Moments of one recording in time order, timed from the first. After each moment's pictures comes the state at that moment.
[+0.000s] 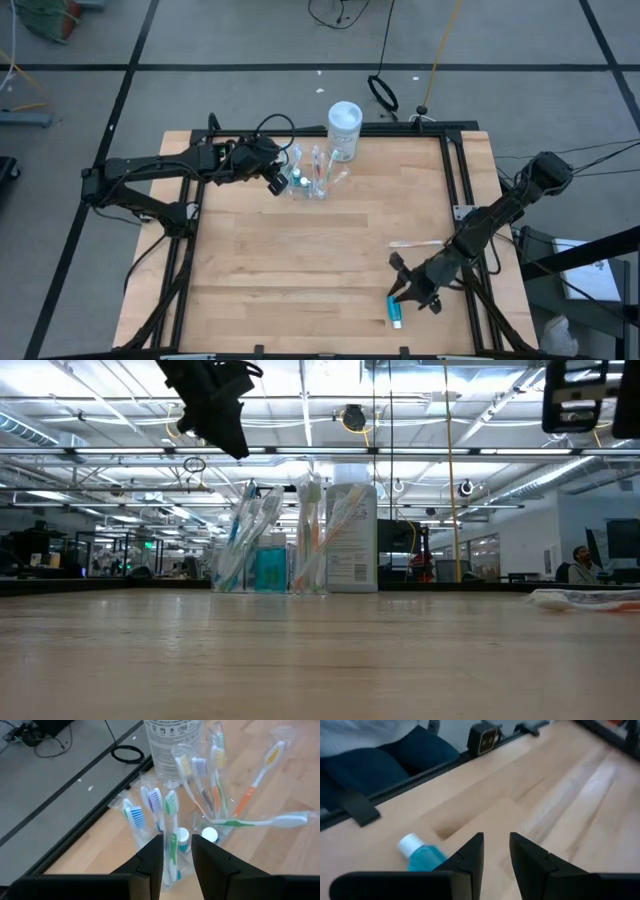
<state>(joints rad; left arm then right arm) 0.21 1.28 1.15 -0.68 -0.41 -0.28 0.71 1.23 0.47 0.22 0.08 -0.21</state>
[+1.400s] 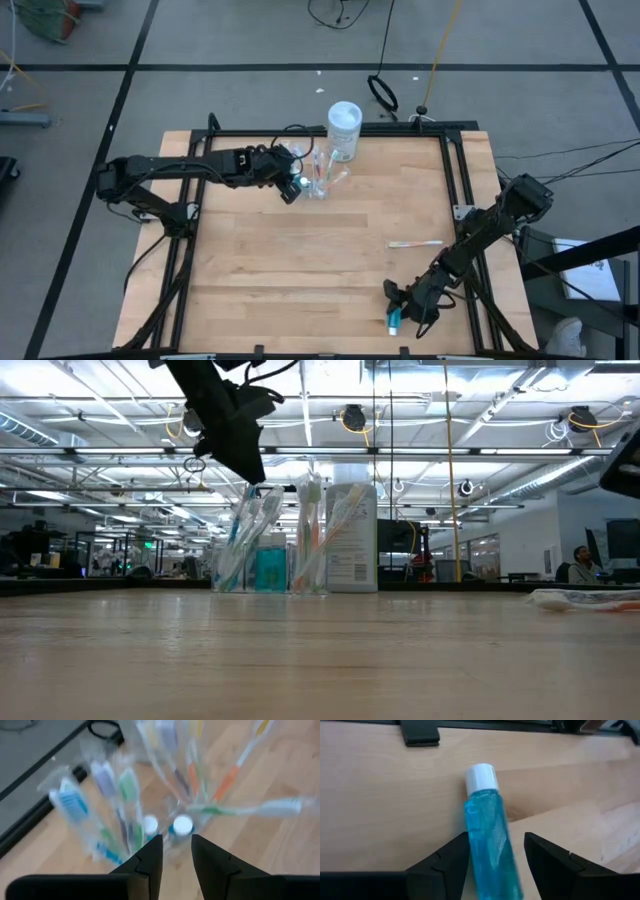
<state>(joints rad) 0.20 1.42 1.15 -0.64 -0.30 -0.35 0.78 1.61 0.48 0.37 0.02 -0.60</state>
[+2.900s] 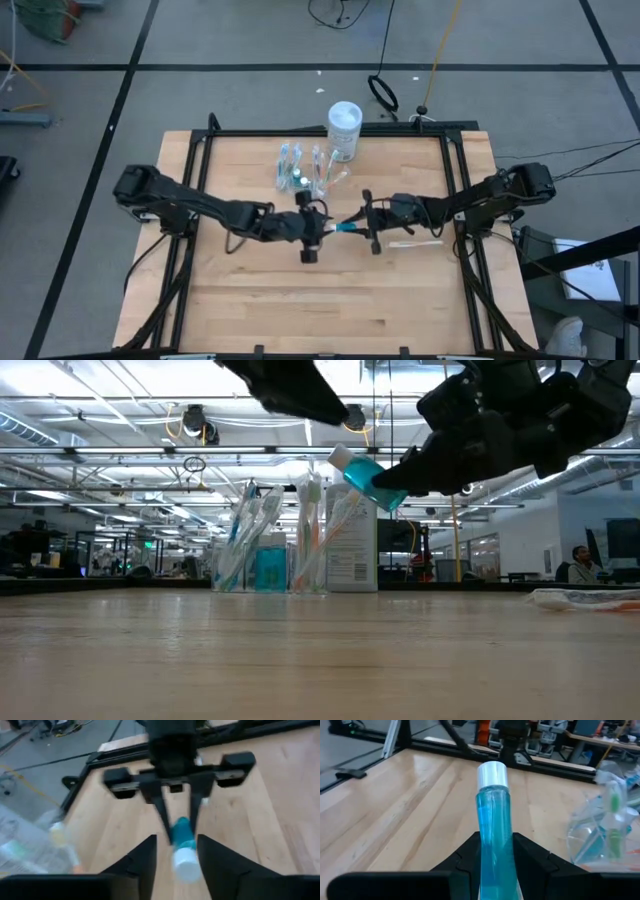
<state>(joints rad) -0.23 1.59 1.15 -0.10 -0.42 0.07 0.03 1.48 0.46 0.79 -0.08 -0.16</state>
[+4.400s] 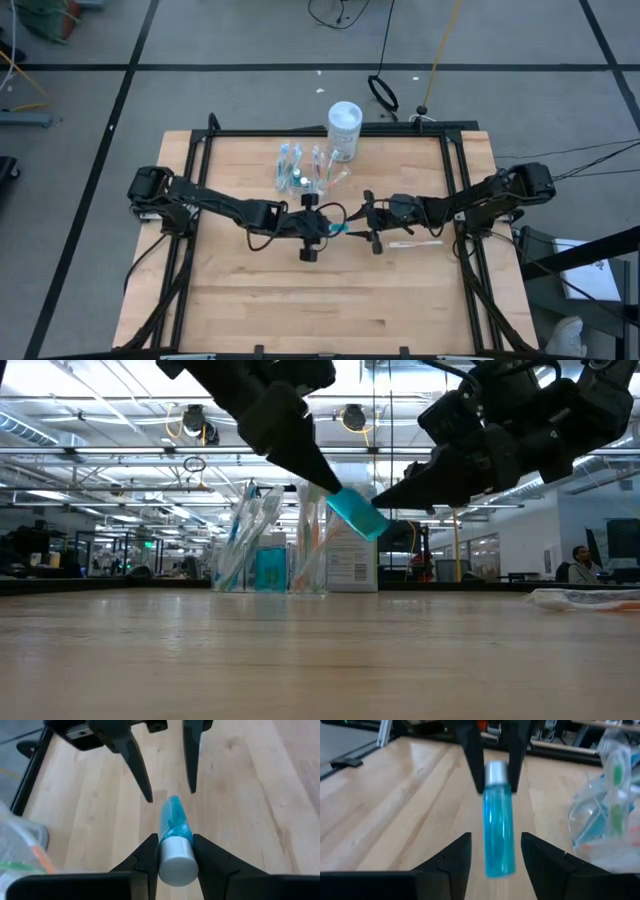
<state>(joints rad) -0.16 1.72 1.15 -0.16 -0.29 0.13 0.02 1.48 0.44 0.75 -0.08 -0.14</state>
